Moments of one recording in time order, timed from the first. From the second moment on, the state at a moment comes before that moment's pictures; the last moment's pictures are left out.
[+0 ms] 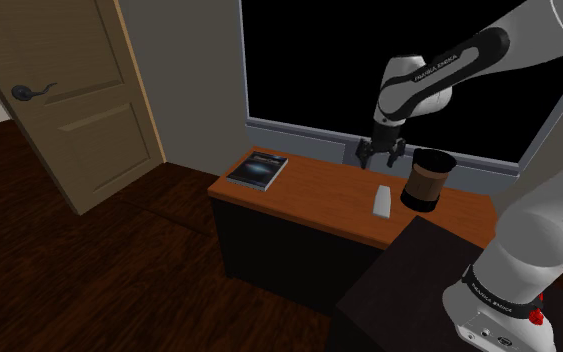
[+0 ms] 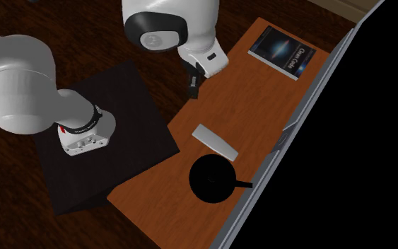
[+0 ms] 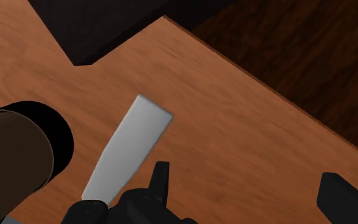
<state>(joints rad) -0.25 -0.27 -0.07 -2.59 -0.01 2.31 0.32</state>
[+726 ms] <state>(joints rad) -0.33 0.11 -0.15 -2.50 0.04 2.59 0.39</state>
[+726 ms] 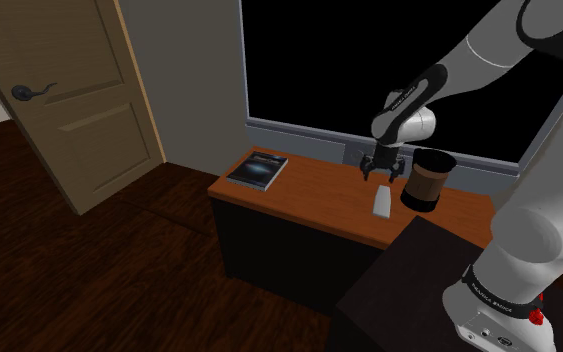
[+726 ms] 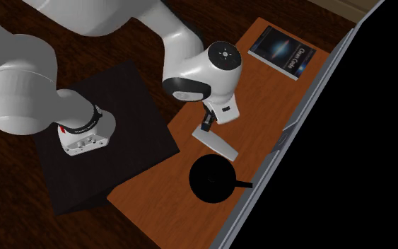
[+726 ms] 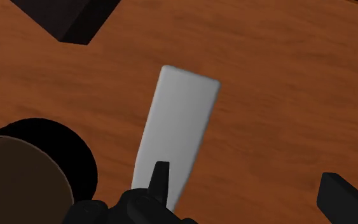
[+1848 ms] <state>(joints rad) -0.47 0.50 -0.13 -2.34 0.20 2.89 0.37</state>
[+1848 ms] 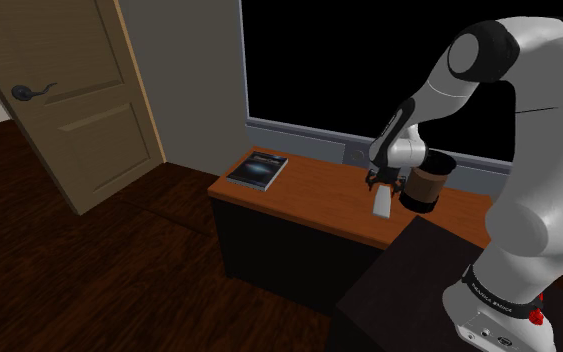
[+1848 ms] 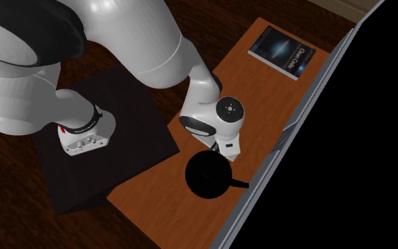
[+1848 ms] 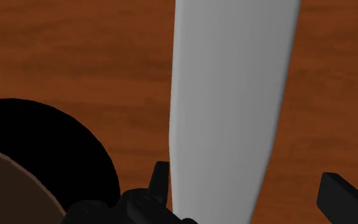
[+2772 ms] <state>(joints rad) -0.48 0.53 -0.12 -2.34 0.20 2.85 0.37</state>
